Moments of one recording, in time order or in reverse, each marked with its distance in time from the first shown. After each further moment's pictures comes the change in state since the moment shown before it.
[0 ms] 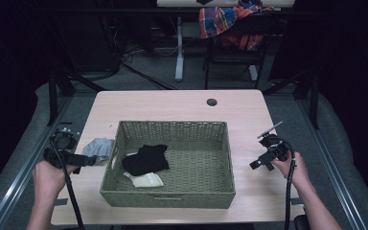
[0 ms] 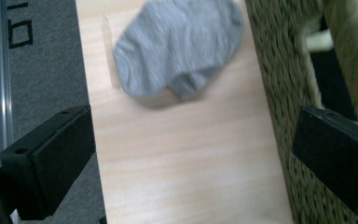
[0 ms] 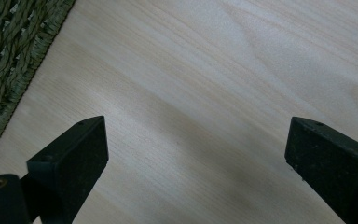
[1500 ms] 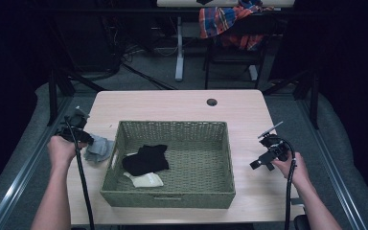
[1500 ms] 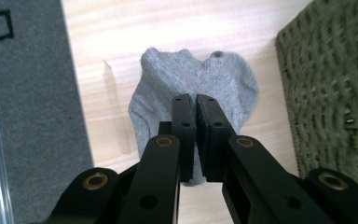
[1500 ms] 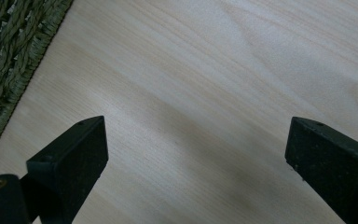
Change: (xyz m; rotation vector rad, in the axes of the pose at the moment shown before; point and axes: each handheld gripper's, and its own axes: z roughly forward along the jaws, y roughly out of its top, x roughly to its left) left arm 0.034 0.079 0.059 0.101 -0.054 -0.021; right arm -0.002 -0.001 0.001 -0.008 0.011 0.013
